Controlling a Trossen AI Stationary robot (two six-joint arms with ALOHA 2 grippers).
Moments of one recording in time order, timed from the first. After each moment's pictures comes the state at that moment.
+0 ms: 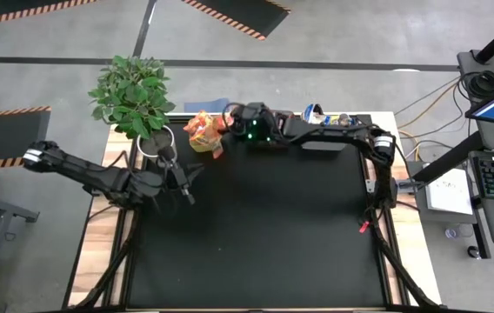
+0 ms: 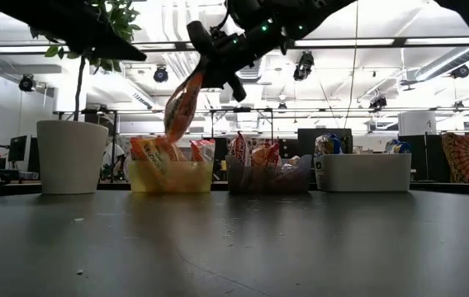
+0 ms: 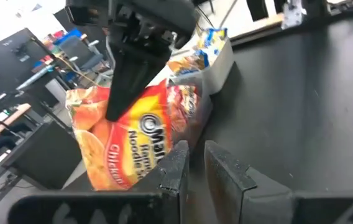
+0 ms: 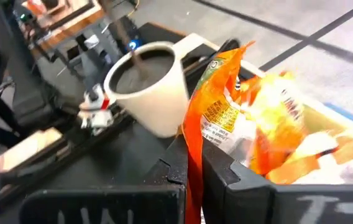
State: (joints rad) left arm -0.28 0.83 0.52 -0.04 -0.83 0.22; right arm -0.29 1.96 1.62 -0.03 -0.02 0.39
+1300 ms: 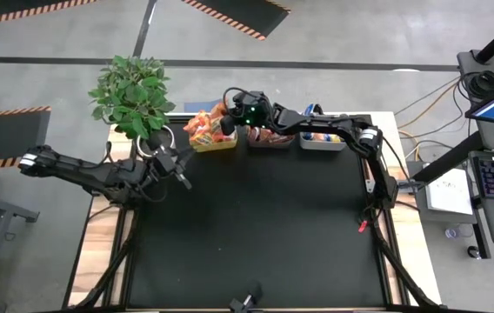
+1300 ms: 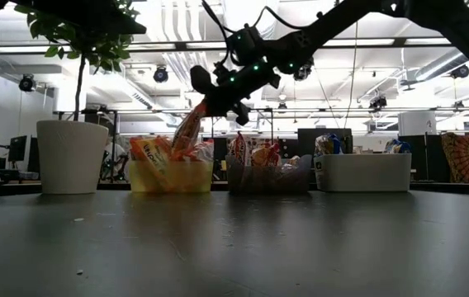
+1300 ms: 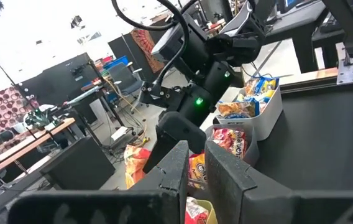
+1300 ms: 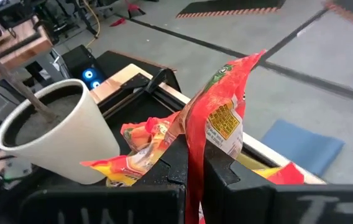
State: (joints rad) left arm -0.20 0.73 0.52 0.19 -0.88 0.40; right arm -0.44 2.10 1.66 0.11 0.04 0.36
